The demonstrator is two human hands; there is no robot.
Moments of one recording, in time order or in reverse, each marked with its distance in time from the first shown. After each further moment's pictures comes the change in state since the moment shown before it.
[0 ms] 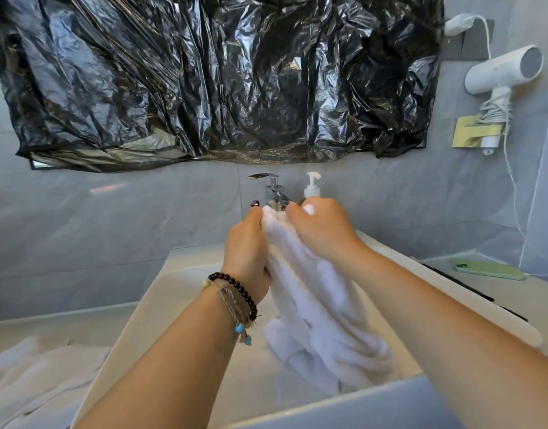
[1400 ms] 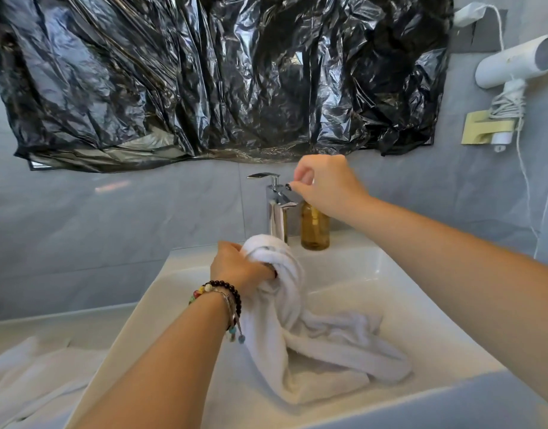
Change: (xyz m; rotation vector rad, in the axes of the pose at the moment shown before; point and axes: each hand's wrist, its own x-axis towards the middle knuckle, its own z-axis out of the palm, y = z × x) left_hand 0.030 -0.027 -0.036 0.804 0.170 -0.135; right_hand 0.066 0.011 -0.026 -0.262 0.011 -0.295
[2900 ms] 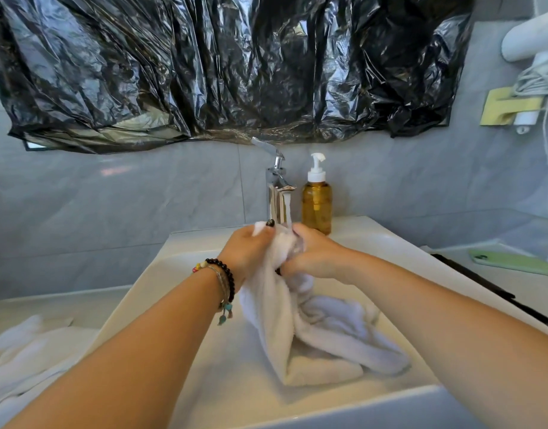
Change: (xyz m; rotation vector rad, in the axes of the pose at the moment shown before) left_hand 0.017 -0.001 0.021 -0.287 -0.181 0.096; right_hand -0.072 0.031 0.071 0.498 -0.649 0.344
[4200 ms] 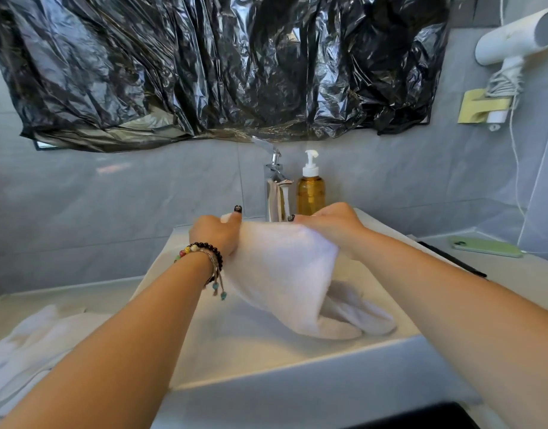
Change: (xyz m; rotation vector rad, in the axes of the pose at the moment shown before) left_hand -0.014 0.019 -0.039 0.497 0.381 -0.086; right_hand -0.028 -0.022 -0.018 0.292 0.443 0.249
